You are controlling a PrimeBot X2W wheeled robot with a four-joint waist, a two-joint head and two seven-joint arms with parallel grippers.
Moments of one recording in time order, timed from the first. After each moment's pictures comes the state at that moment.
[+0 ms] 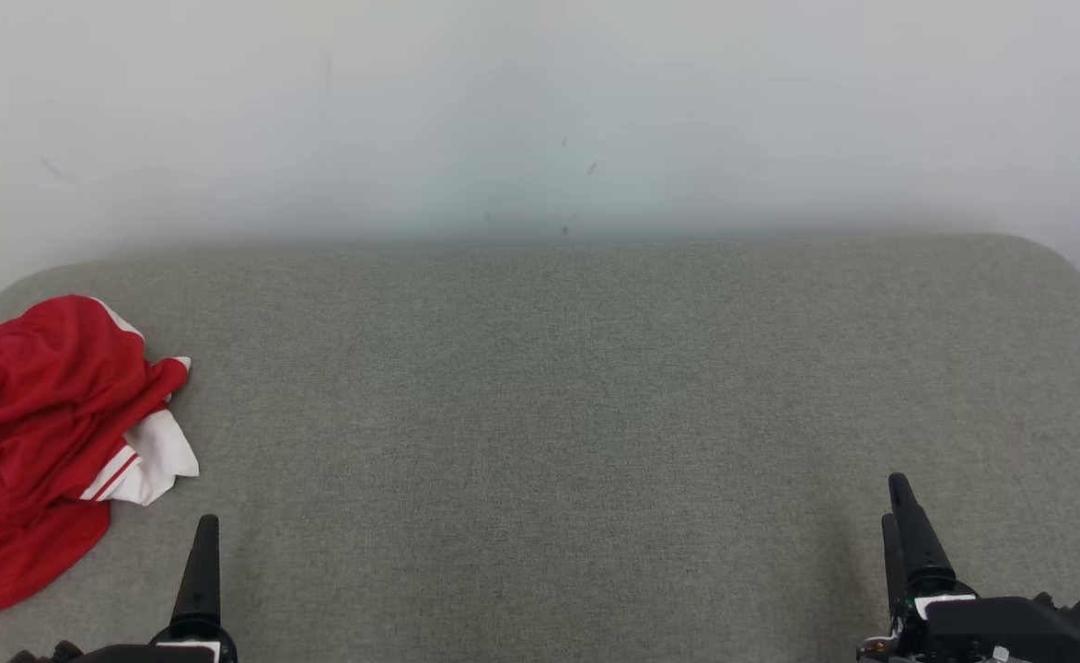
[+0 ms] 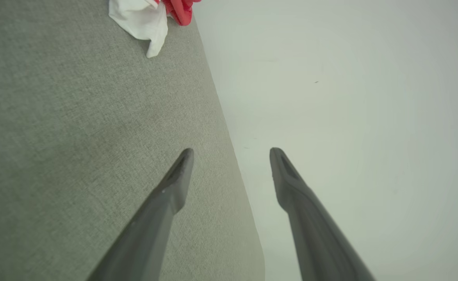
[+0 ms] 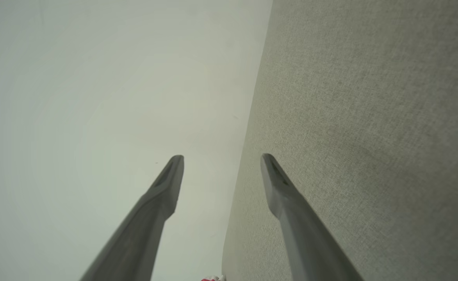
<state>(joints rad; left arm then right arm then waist) -0.08 0.04 0.13 0.29 -1.38 -0.13 0.04 -0.06 -0.04 -0.03 0.26 1.47 0.13 -0.03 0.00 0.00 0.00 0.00</state>
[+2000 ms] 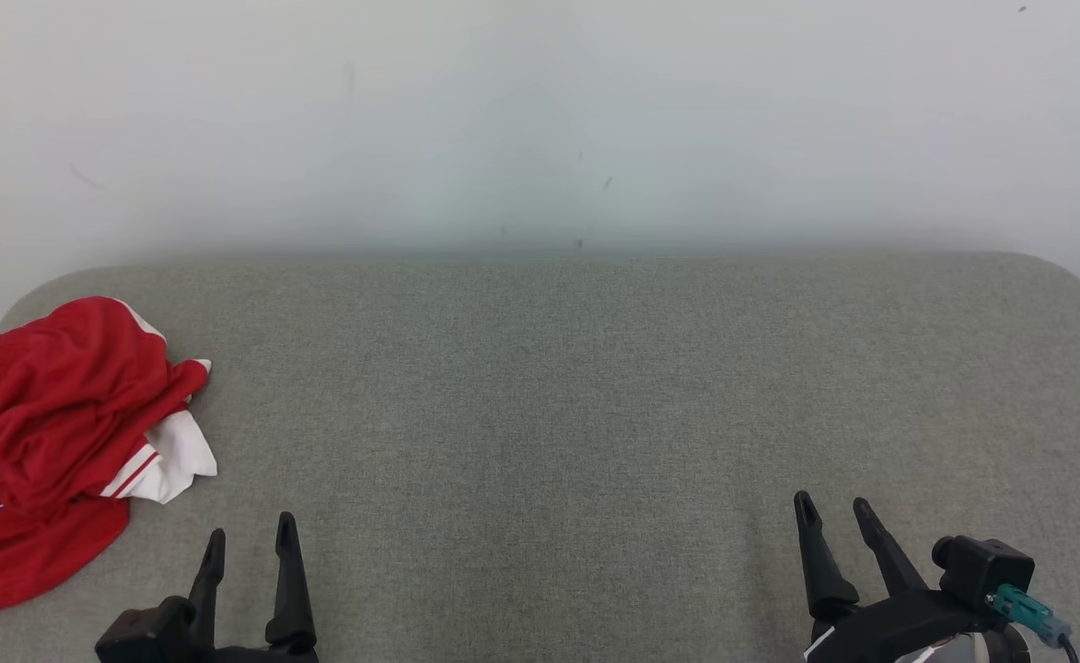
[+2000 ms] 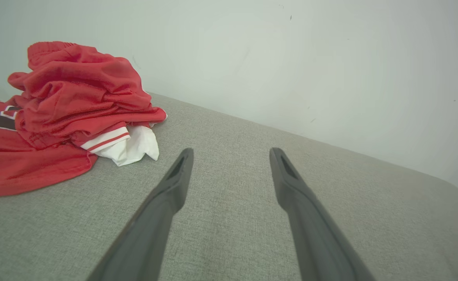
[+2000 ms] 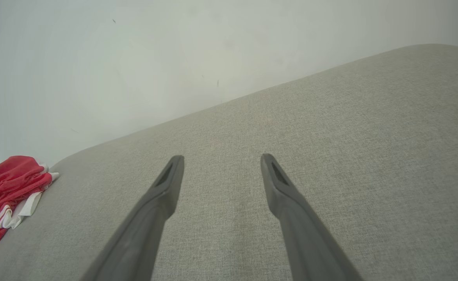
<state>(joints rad) -0.04 0.05 -0.02 0.21 -0.37 -0.01 -0.17 -0.08 -0.05 0.03 0.30 0.40 0.13 -0.06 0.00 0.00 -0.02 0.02</state>
